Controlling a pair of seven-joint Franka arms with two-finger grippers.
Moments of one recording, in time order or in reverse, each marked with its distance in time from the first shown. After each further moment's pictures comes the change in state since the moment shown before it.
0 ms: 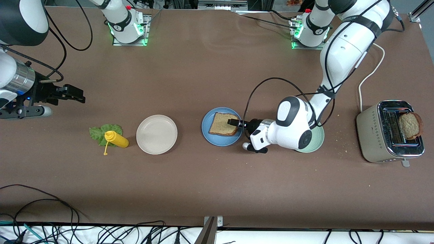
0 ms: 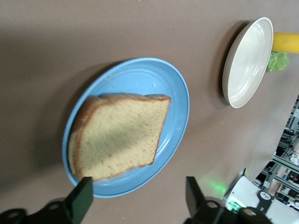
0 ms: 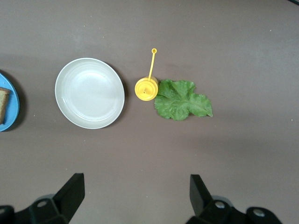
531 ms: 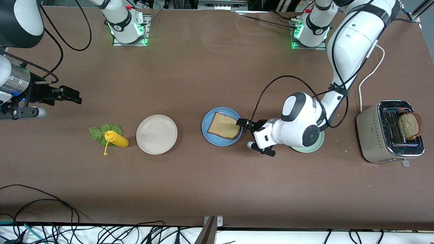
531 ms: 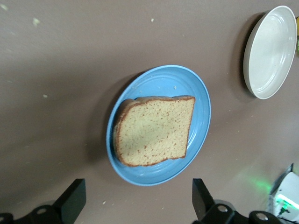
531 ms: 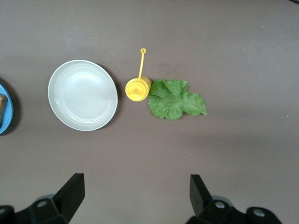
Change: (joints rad) left arm 0.014 -0.078 0.000 0.013 0.205 -0.049 0.002; right arm -0.027 0.007 -0.002 0.000 0.000 0.003 -0.001
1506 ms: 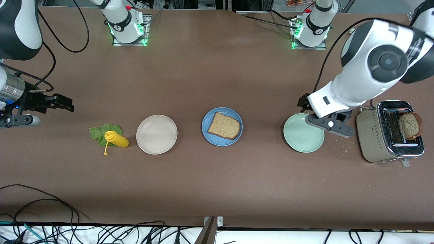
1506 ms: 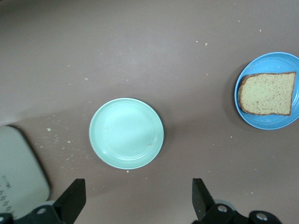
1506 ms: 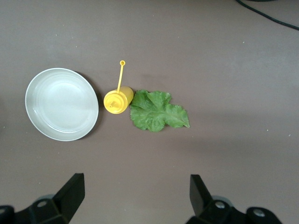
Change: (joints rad) left arm 0.125 -0.445 0.016 0.029 0.434 -0.398 -0.028; right arm -0.030 0.034 -0.002 0.000 -0.041 0.065 -0.060
